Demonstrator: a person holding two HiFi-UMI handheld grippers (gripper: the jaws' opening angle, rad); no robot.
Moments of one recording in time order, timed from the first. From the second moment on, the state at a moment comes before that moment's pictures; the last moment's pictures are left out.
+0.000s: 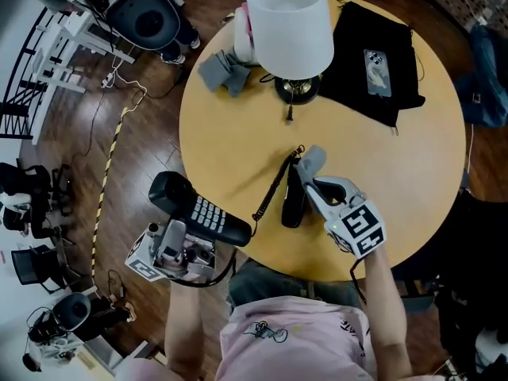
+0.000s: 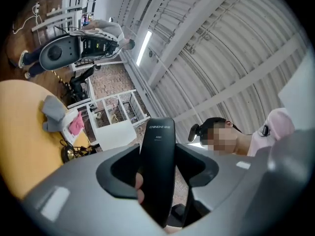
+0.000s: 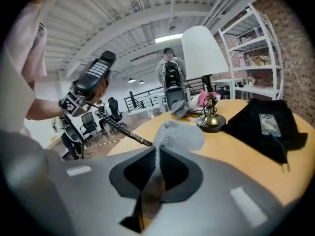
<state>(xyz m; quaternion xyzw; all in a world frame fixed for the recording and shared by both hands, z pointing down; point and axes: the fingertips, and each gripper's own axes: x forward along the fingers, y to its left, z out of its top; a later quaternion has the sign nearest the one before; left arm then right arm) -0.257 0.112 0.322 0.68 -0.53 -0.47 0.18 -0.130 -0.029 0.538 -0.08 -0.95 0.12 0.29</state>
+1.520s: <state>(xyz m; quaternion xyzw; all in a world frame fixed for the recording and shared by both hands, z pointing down) -0.262 0.114 0.356 0.69 -0.52 -0.45 0.22 -0.106 -0.043 0.622 0.03 -0.90 0.26 0.35</state>
